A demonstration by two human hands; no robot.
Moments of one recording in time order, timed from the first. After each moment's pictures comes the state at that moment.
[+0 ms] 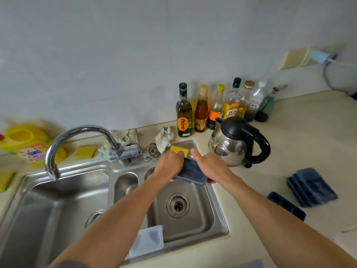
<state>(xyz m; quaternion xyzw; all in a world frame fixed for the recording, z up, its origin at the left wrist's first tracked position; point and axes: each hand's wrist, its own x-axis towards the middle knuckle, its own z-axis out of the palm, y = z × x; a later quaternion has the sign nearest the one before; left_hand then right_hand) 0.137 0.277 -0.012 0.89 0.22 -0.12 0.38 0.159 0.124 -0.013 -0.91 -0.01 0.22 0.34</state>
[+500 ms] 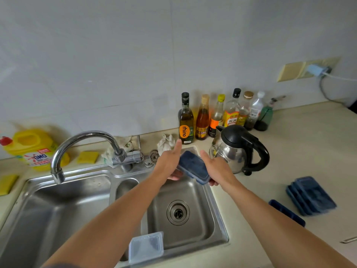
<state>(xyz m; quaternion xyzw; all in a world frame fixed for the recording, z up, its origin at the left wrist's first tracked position) 0.141 0.286 0.010 0.78 0.28 -0.13 0.54 0.159 0.114 -0.009 -0.88 0.06 0.18 0.44</state>
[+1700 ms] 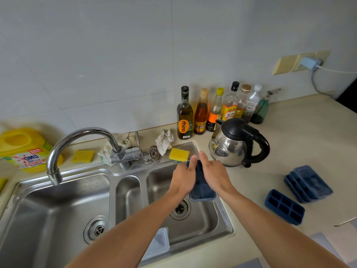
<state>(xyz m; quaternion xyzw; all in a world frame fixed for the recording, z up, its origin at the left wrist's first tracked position) 0.098 0.256 -0.026 0.77 0.18 -0.08 0.61 0.125 0.141 -0.029 -0.87 0.10 0.13 0.47</state>
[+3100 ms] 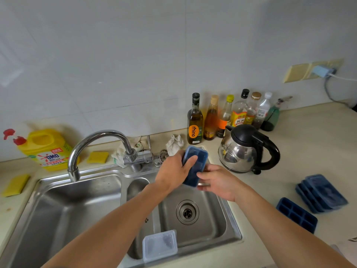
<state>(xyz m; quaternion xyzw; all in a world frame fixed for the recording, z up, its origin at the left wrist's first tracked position) 0.102 0.324 -0.006 0.94 0.01 0.02 0.35 0.117 0.141 -0.006 -0.62 0.01 0.37 0.70</state>
